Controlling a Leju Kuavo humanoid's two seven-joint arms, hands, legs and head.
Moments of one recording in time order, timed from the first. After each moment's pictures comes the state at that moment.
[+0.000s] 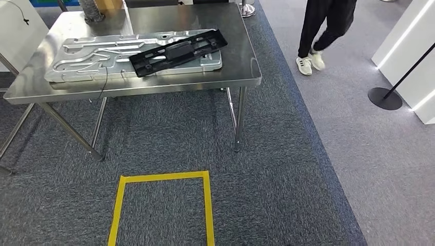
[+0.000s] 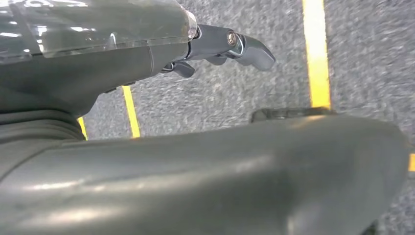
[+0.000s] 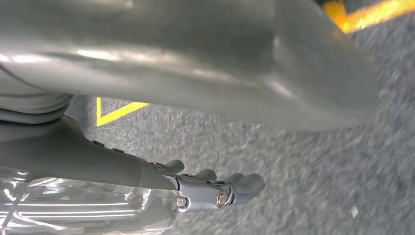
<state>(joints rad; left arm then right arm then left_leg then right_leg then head) -0.12 -0.04 -1.48 -0.14 1.50 0.21 -0.22 -0.10 0.12 -1.31 -0.20 1.24 -0.11 -0.12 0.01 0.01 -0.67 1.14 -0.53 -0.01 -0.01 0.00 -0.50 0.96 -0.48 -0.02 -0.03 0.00</state>
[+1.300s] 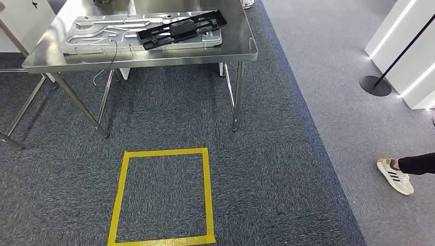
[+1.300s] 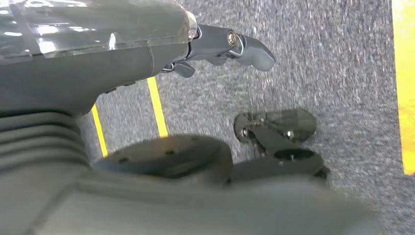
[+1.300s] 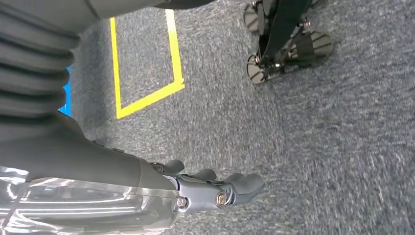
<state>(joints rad) -0.12 -0.05 -1.50 -0.14 1.49 0.23 -0.22 -0.09 0.13 -1.31 -0.20 1.23 -0.13 -0.13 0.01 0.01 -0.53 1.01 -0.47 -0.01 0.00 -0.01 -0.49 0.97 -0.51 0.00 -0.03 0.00</state>
